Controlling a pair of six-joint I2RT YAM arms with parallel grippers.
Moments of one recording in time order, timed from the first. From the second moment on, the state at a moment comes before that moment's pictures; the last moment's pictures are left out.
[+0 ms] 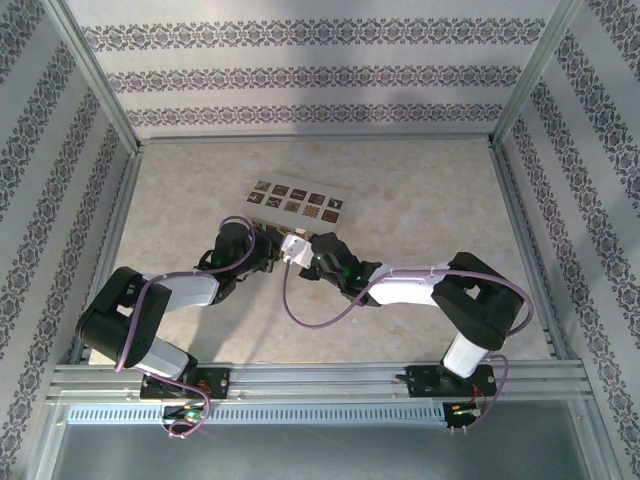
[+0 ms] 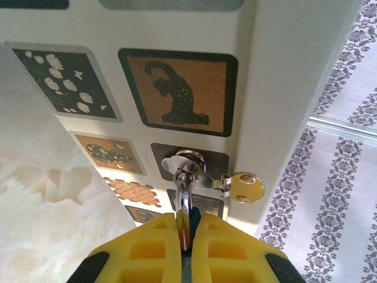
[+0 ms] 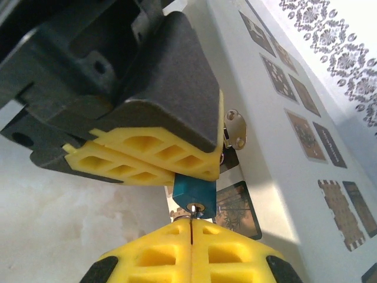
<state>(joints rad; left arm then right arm) -0.41 1.50 0.50 0.58 0.30 -1.57 0.91 1.68 0.79 0.41 0.17 -0.45</state>
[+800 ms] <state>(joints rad) -0.42 1.63 0.51 0.63 0.27 -1.57 0.81 1.77 0.80 0.44 -0.07 0.12</state>
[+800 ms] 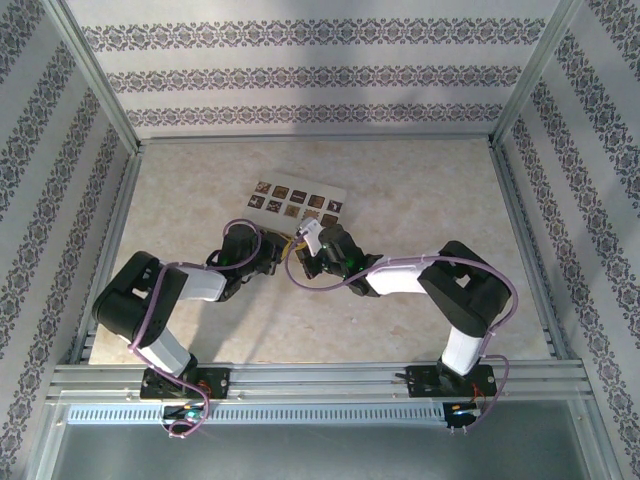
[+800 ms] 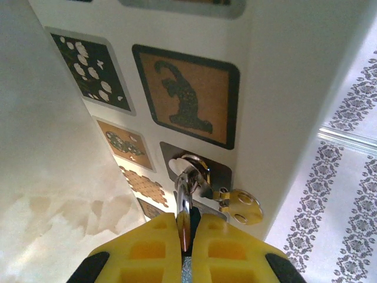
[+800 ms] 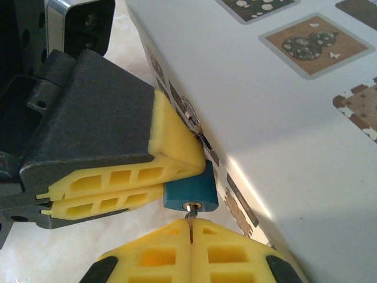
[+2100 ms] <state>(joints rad) -0.33 1.01 0.62 -0.03 0.02 -1.00 0.70 1.78 0.78 0.48 -0.28 0.61</state>
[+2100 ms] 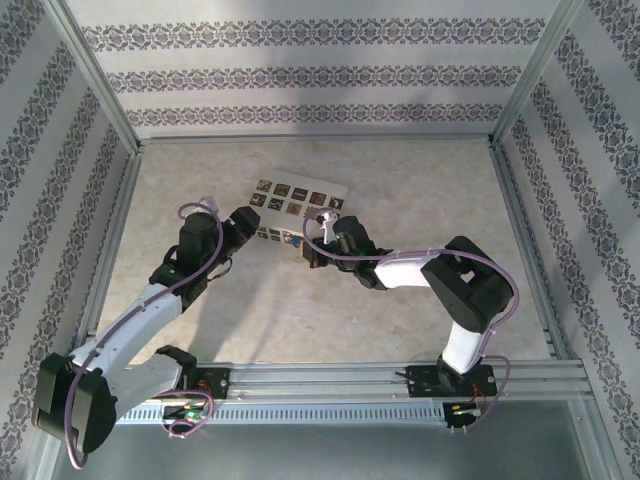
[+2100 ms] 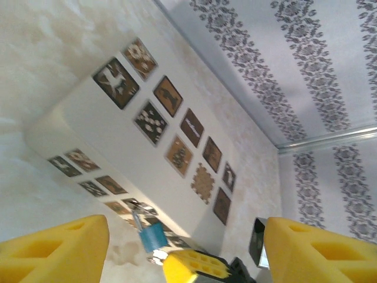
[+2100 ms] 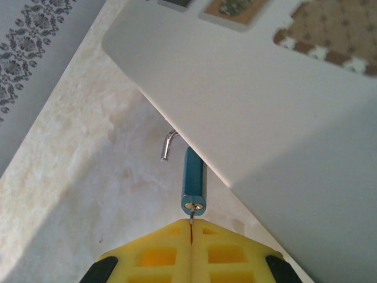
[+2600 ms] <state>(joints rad) -0.26 1.02 0.63 -0.13 0.01 -0.87 0.68 1.81 0.77 0.47 -0.30 0.78</state>
